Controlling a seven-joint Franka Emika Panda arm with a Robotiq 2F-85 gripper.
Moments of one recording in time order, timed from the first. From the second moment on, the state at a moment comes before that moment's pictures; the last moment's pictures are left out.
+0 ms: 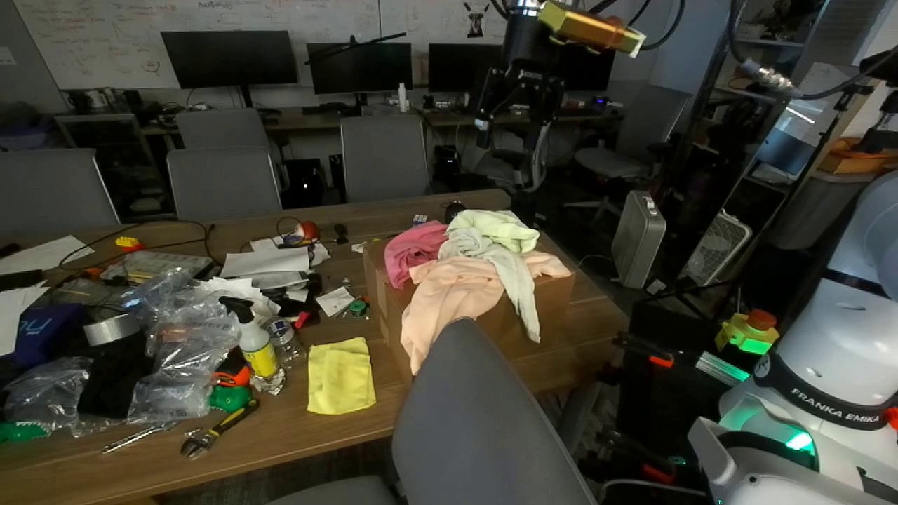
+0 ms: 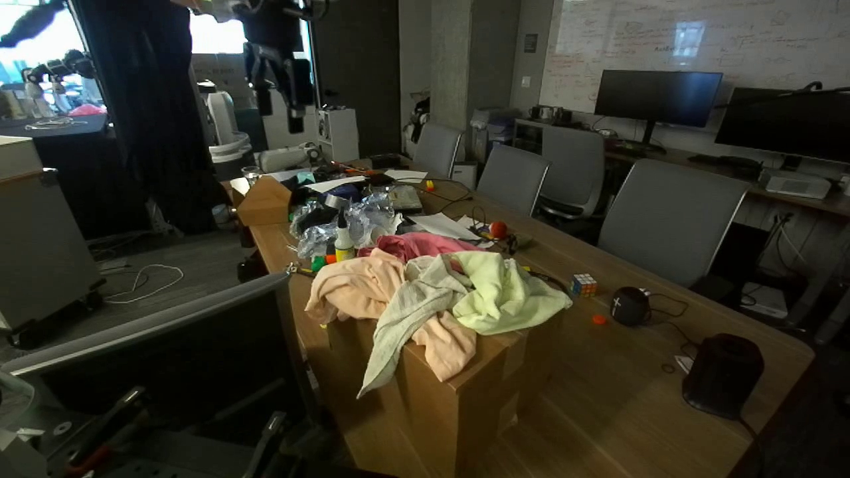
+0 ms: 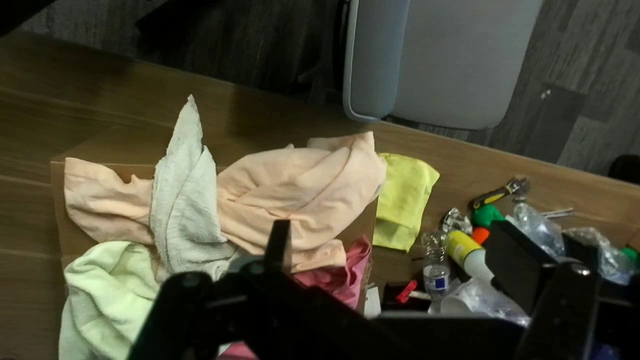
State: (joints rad) arm -0.10 -0.33 0.01 -2.26 0.15 2.01 0.38
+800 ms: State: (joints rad) arm -0.16 0.08 -0.12 -2.15 0.08 2.32 0.71
